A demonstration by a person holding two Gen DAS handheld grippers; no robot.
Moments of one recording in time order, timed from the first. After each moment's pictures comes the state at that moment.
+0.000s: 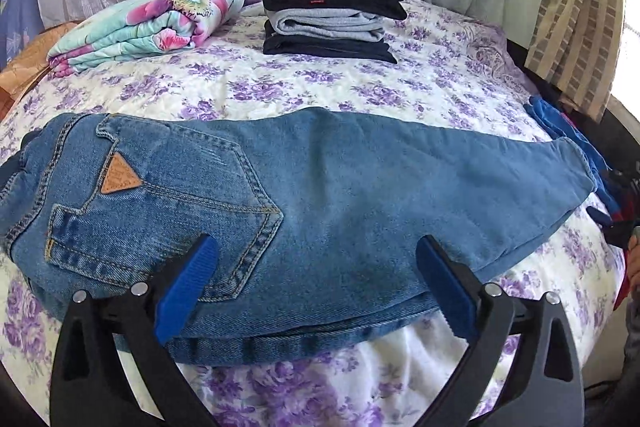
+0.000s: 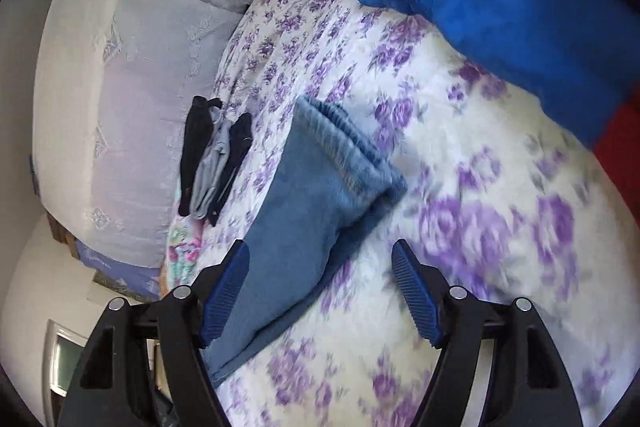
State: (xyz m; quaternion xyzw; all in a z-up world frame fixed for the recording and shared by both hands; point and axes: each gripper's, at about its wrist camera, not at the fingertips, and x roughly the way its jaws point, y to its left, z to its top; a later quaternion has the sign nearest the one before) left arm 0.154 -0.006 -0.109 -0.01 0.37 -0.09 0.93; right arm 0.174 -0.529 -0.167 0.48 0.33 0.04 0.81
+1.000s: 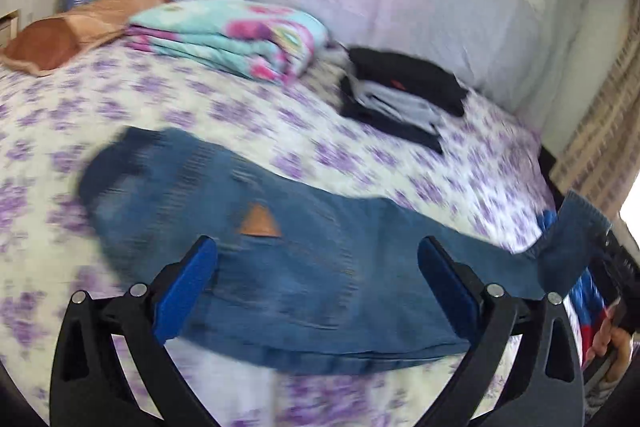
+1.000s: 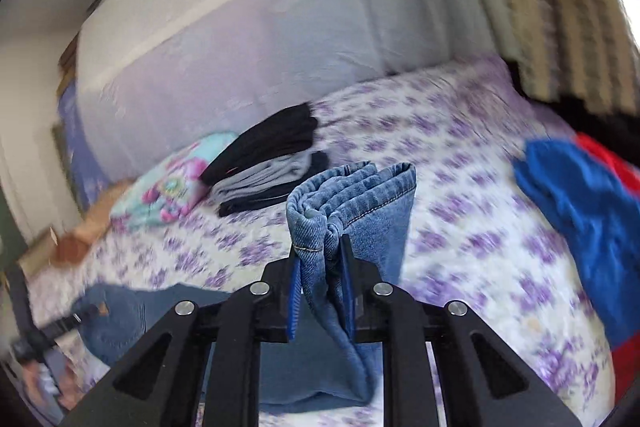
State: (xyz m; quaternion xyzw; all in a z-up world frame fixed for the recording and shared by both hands) left arm 0.127 0.080 -0.056 -0.16 0.29 0.01 0.94; right arm 0.186 -0.334 -0.035 0.07 0.19 0.09 0.97
